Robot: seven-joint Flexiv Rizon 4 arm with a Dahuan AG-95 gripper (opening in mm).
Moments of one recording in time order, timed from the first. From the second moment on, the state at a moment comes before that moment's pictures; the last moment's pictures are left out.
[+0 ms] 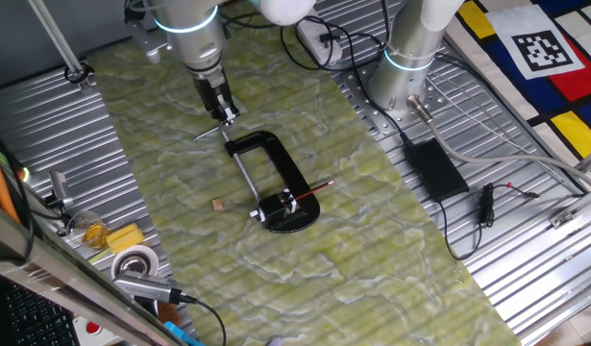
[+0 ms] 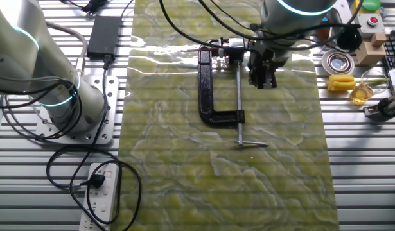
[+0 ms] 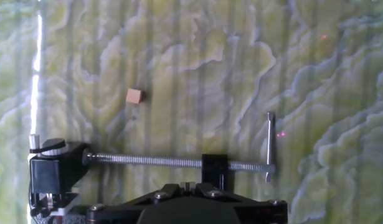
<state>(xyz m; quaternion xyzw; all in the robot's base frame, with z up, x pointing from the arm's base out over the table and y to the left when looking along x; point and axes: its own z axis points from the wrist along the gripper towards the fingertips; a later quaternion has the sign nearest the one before) 0.498 0.000 0.175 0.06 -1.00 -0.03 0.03</state>
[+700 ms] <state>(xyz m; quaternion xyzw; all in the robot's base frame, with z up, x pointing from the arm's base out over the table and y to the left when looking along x) 0.547 0.061 0.163 0.05 -1.00 -0.03 0.02</state>
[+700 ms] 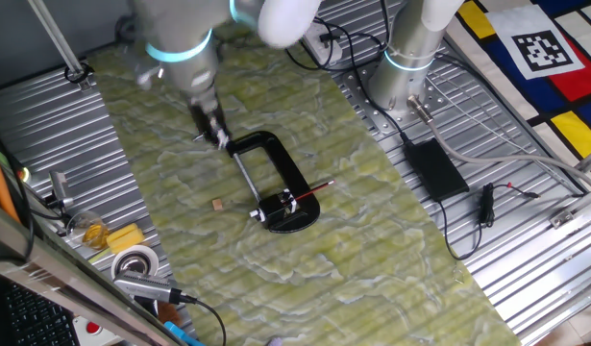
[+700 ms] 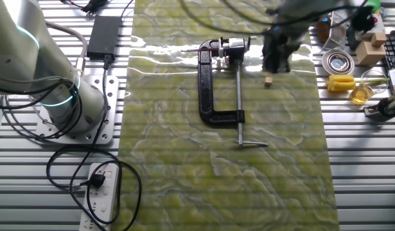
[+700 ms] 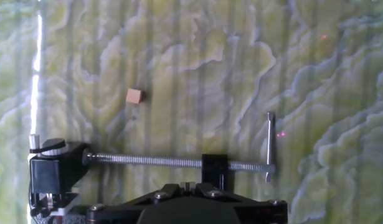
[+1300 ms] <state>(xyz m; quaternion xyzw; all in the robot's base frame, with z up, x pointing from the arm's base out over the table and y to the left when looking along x) 0.560 0.147 0.146 0.02 -1.00 -0.03 0.02</state>
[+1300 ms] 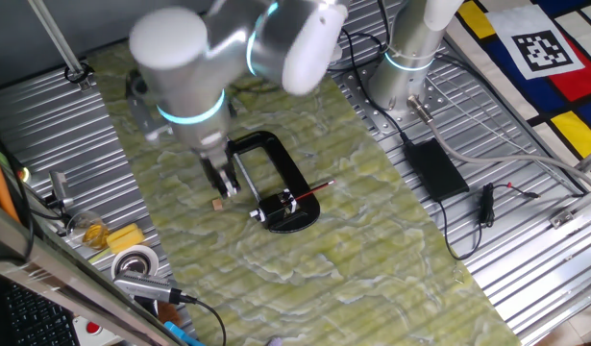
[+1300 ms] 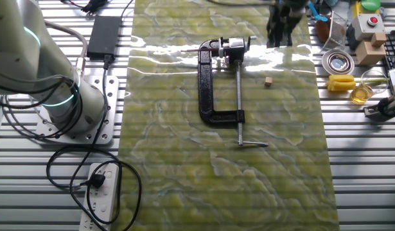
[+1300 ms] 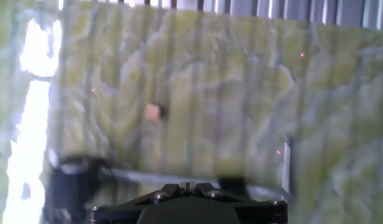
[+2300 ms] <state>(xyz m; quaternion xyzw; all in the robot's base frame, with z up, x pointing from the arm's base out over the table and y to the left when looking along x) 0.542 0.176 0.122 0.04 -1.00 -0.04 0.01</state>
